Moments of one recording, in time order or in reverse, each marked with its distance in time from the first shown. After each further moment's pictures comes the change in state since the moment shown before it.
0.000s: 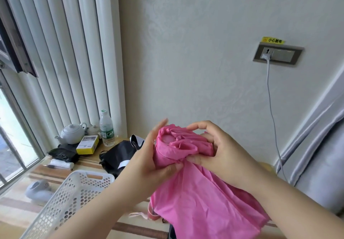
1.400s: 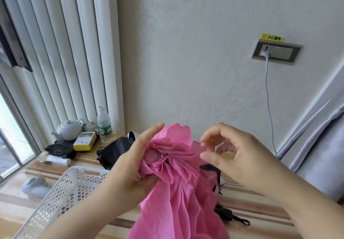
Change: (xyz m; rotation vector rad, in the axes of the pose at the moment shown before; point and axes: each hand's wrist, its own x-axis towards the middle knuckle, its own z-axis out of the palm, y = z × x) left_hand -0.024 0.009 -0.014 0.281 0.062 0.239; right_hand -0.027 -0.014 -0.019 -0.196 0.045 -0.183
